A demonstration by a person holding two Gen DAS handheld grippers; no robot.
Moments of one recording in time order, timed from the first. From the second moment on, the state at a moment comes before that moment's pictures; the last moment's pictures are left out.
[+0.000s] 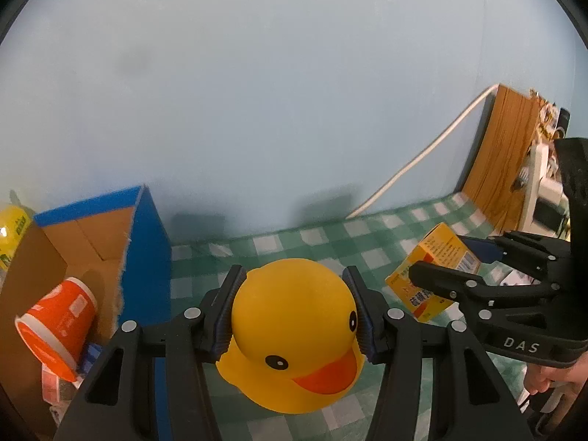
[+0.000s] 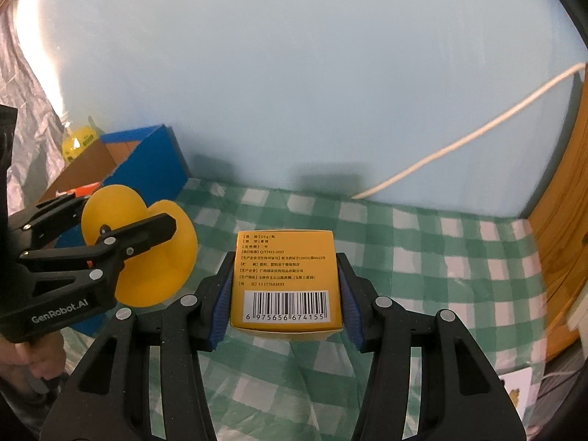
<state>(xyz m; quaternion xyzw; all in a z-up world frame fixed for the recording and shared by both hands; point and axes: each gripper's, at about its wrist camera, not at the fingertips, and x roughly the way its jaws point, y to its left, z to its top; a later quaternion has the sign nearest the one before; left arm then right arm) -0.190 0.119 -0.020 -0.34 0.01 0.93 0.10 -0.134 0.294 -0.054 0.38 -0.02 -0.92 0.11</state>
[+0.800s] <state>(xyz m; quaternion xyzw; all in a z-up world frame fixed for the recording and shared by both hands) -0.145 0.011 0.042 -0.29 -0.03 0.96 0.03 -0.128 0.204 0.010 0.34 0.03 -0.92 0.18</state>
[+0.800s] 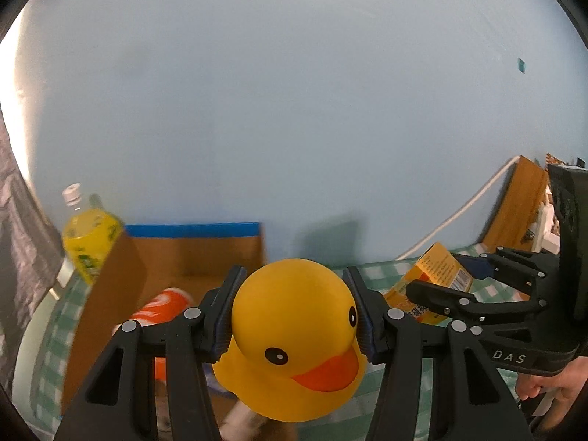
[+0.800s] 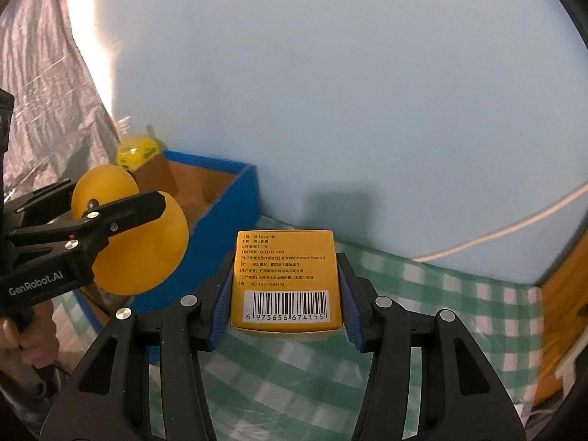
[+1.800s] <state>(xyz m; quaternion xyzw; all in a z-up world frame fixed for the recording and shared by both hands) -0.116 -0.133 -0.012 -0.33 -0.09 0.93 -0.08 -0.145 0.034 -0.016 0.37 0.11 -0.88 0.30</state>
